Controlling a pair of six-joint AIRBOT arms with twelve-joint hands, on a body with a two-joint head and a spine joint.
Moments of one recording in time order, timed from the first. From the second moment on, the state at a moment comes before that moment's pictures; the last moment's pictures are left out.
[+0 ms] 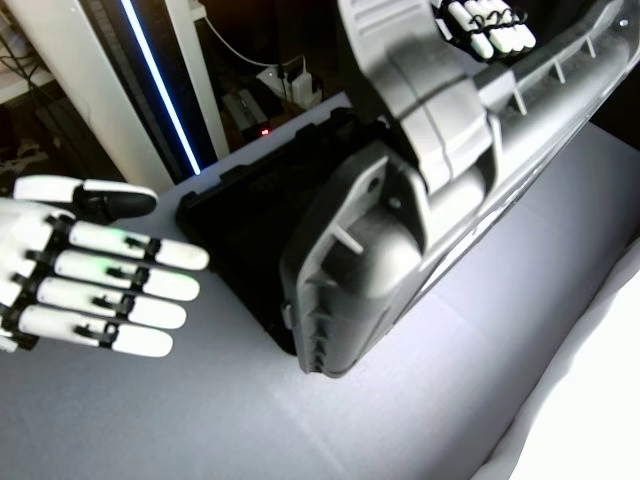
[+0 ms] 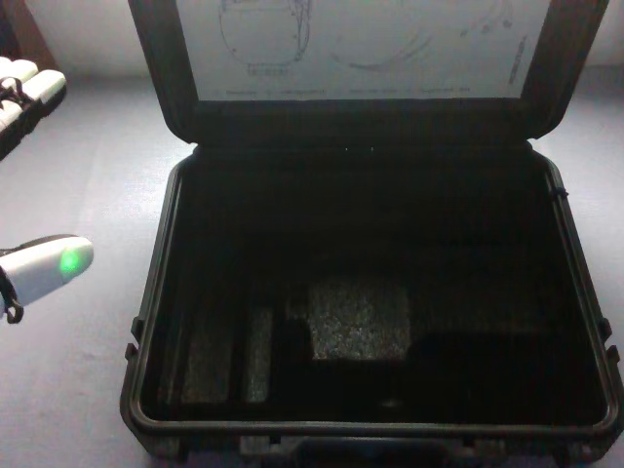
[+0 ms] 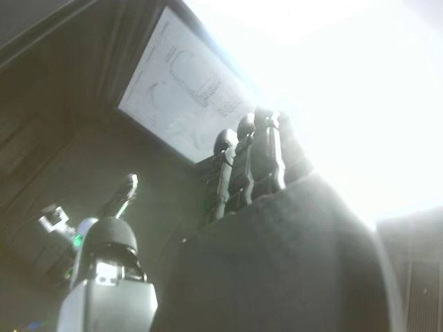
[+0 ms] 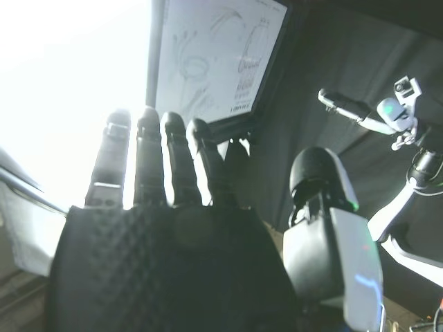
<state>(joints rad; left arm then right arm) 1.23 -0.69 0.86 -0.33 -1.49 0.95 -1.17 -0.75 1.03 0.16 1.40 -0.66</state>
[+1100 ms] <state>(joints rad) 0.62 -0.95 1.29 -0.30 -0.82 0.95 -0.60 -0.96 1.39 -0.02 0.83 -0.59</state>
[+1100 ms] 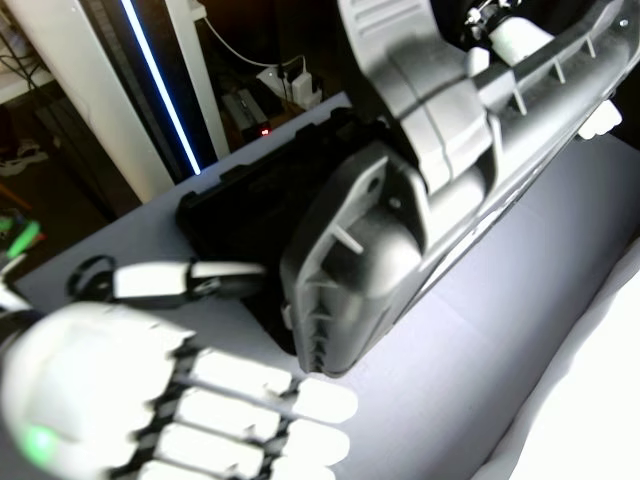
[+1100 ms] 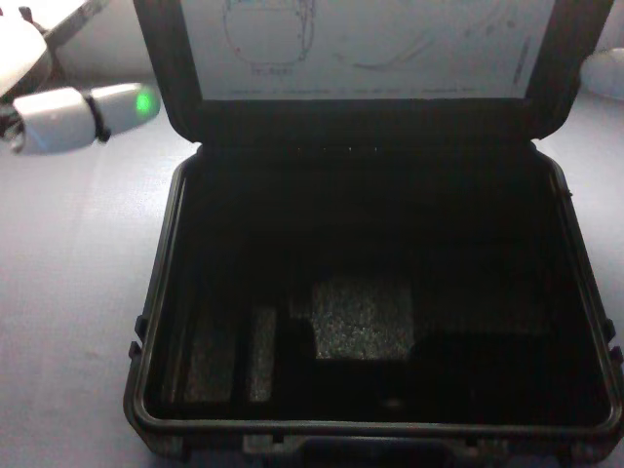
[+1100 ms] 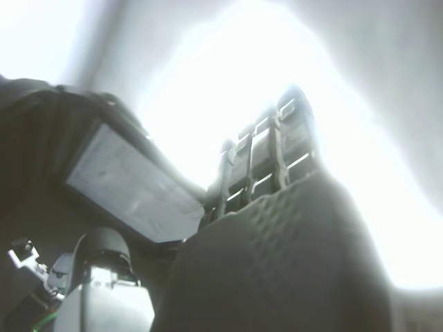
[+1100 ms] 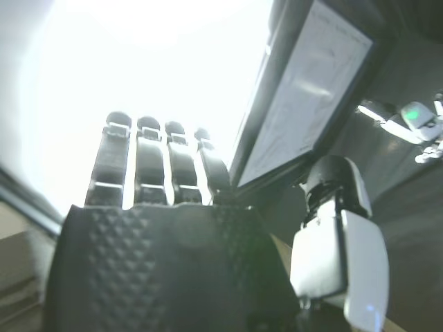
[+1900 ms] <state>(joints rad) 0.63 -0.88 1.17 -0.17 -0.83 0.96 -0.59 -0.93 1.30 -0.09 0.83 -0.58</state>
